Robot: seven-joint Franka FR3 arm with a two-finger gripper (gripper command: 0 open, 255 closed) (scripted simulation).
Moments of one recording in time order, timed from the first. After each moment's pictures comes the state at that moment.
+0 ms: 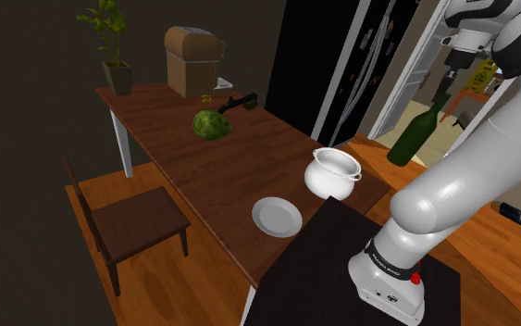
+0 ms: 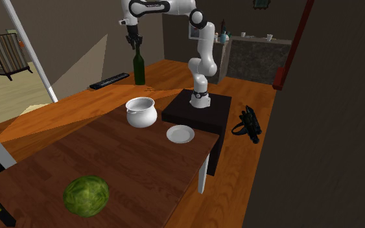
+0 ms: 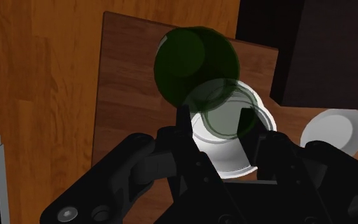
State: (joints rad) arm -0.44 -0.14 -0.84 -1.71 -0.15 1.60 -1.26
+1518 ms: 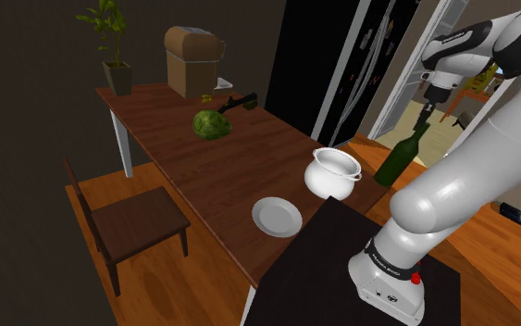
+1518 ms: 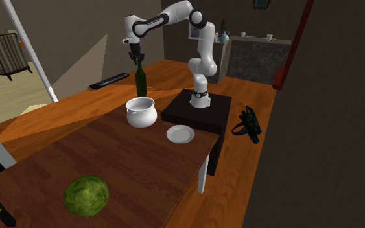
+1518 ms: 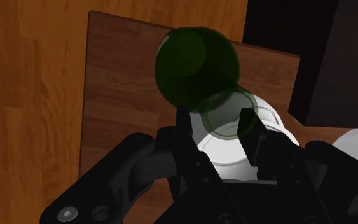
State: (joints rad) arm -0.45 -0.14 -0.86 -2.02 -0.16 1.91 -1.24
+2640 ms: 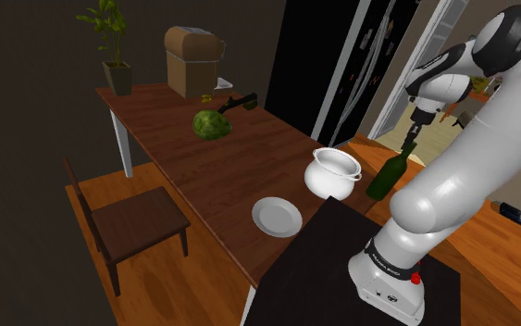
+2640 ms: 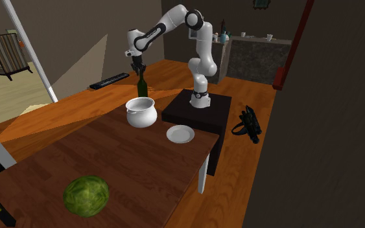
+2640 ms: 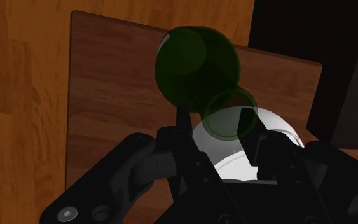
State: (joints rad) arm -0.46 -0.03 -0.90 -2.18 -0.09 2.15 -1.30
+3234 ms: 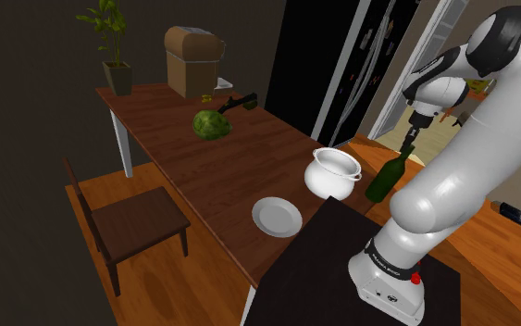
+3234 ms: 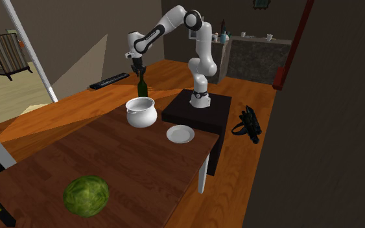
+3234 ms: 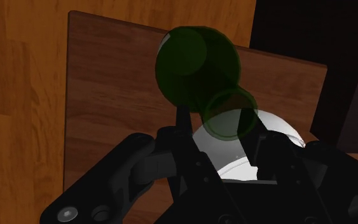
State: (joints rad) arm -0.46 0.00 -0.90 -2.20 -0.06 2.18 -1.32
